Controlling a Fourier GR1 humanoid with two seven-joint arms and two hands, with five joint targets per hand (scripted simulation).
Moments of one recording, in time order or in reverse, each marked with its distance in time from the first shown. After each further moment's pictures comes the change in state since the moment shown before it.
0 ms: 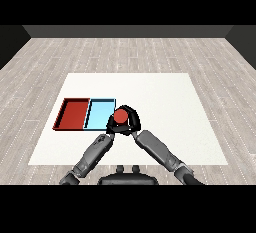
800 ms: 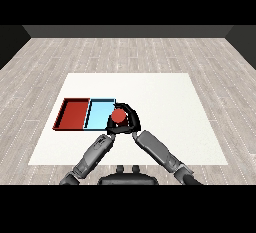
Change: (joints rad) left arm 0.010 -0.003 -0.016 -0.047 -0.045 0.138 -0.015; right arm 0.014 0.006 -0.006 -0.027 0.034 0.021 0.025
